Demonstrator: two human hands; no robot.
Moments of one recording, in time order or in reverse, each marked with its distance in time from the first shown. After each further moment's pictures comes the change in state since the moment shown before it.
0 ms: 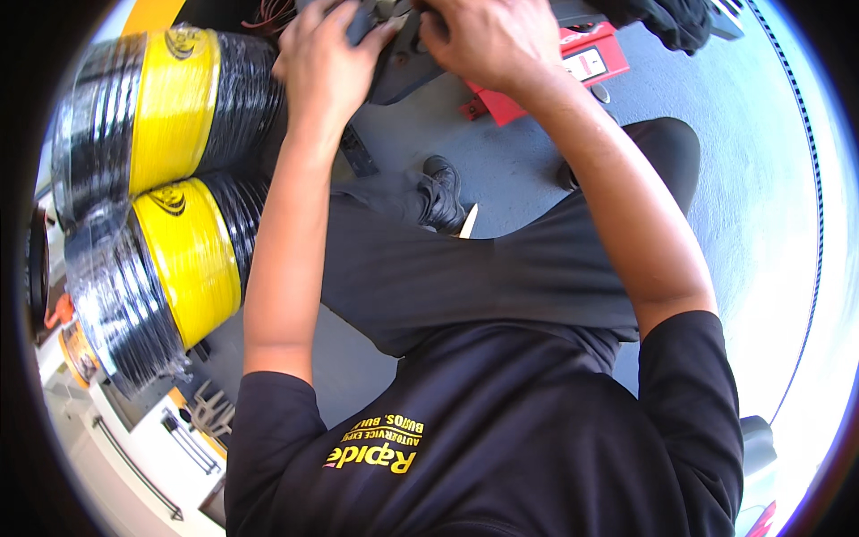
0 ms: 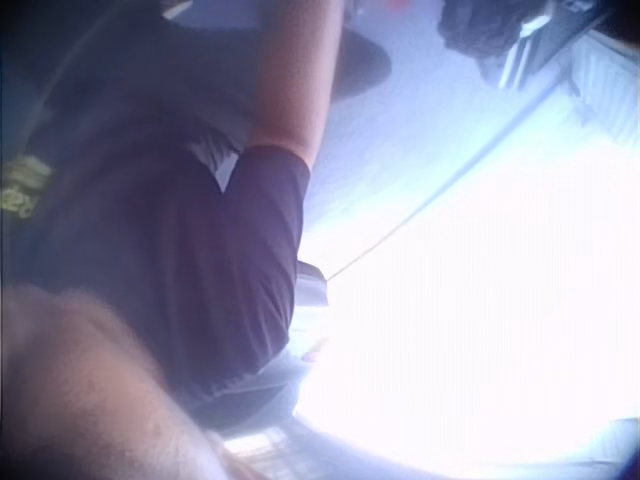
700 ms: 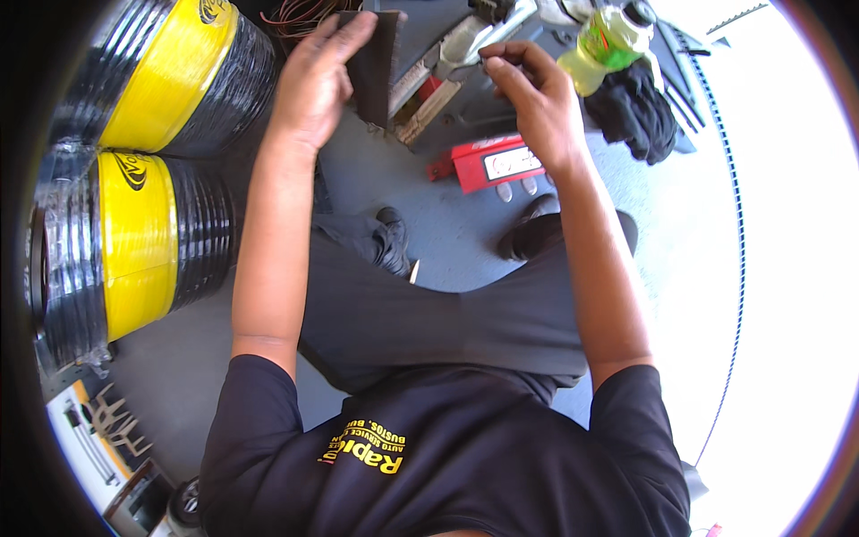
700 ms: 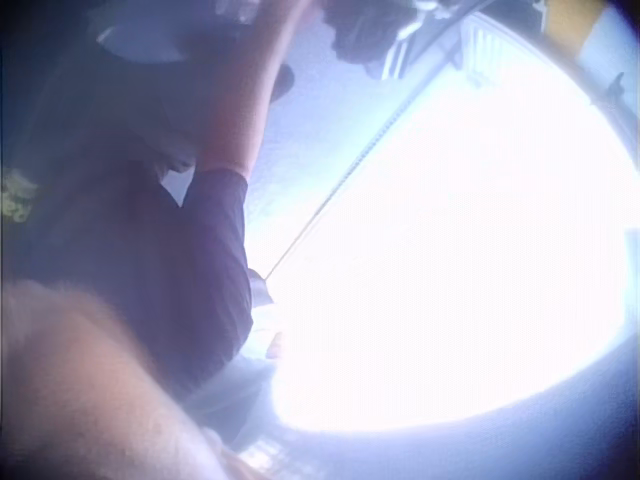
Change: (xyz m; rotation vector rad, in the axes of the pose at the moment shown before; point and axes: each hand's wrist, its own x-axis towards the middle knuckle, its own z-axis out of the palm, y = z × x) left_hand 0.016 -0.065 -0.033 -1.705 -0.028 -0.313; right_hand 0.021 -0.014 -0.023 0.825 -0.139 0.495
